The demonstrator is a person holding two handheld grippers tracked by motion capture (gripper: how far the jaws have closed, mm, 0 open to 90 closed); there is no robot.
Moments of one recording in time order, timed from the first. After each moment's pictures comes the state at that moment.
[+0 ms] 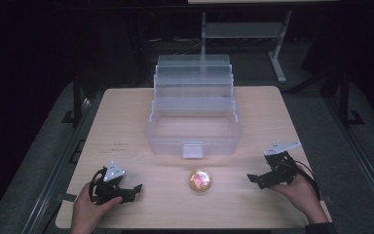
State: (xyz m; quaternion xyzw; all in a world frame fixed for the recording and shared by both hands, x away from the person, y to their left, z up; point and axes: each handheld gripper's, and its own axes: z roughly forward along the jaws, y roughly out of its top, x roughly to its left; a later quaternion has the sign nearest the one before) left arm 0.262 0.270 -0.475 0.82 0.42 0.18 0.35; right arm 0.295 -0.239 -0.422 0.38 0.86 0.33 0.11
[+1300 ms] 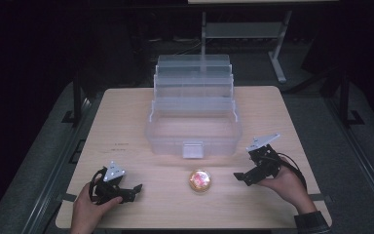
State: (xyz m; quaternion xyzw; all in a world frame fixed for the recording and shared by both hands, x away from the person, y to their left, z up) left arm 0.262 0.270 -0.475 0.82 0.42 0.18 0.35; right arm 0.311 -0.198 -0.410 0.33 0.89 0.31 0.08
